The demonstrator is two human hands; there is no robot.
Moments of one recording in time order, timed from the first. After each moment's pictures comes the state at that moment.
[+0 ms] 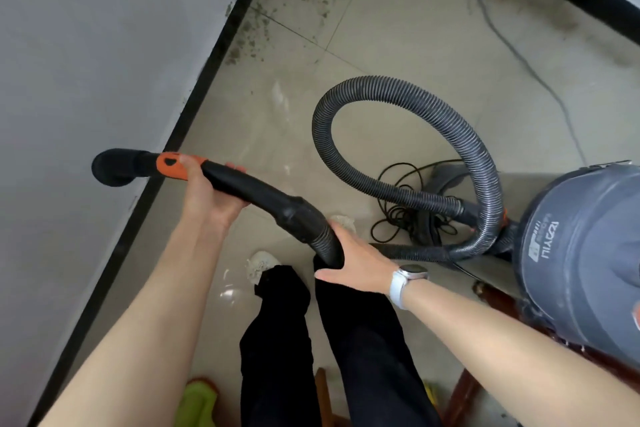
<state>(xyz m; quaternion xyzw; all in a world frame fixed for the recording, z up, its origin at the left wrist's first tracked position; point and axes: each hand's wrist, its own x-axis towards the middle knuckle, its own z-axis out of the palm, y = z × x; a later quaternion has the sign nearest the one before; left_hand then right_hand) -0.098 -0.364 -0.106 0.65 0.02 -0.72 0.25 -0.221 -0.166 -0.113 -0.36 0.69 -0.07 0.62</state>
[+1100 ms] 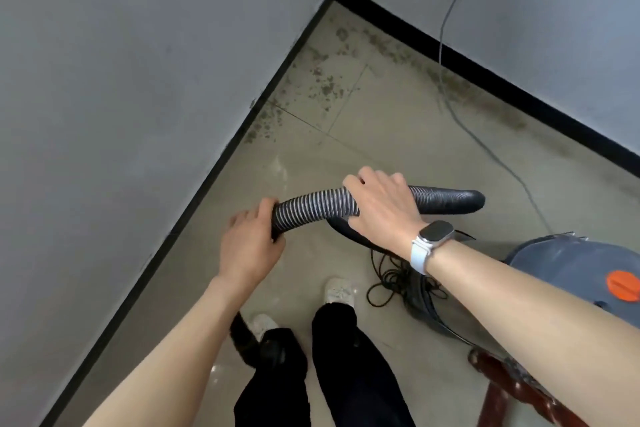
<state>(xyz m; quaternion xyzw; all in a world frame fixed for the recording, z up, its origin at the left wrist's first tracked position) -0.084 -0.365 -0.038 0.45 -0.85 -0.26 0.00 -0.272 -0.297 0.022 -0.61 0.77 0.11 0.16</state>
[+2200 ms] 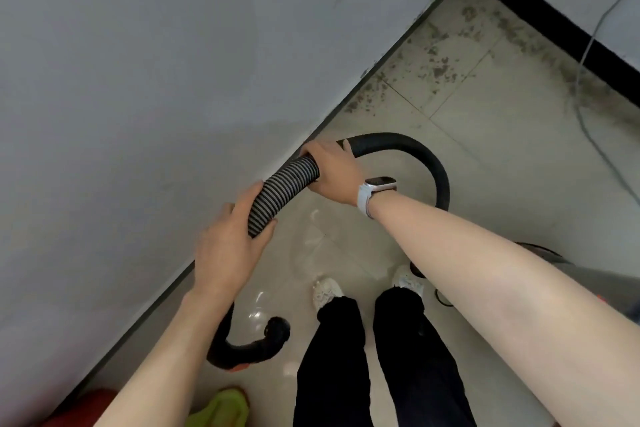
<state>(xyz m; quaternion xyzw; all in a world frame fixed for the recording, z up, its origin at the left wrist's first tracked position) 0.134 -0.385 -0.006 0.62 -0.73 -0.27 0.03 -0.059 -0.430 -0.065 -0.66 0.67 -0.07 0.34</state>
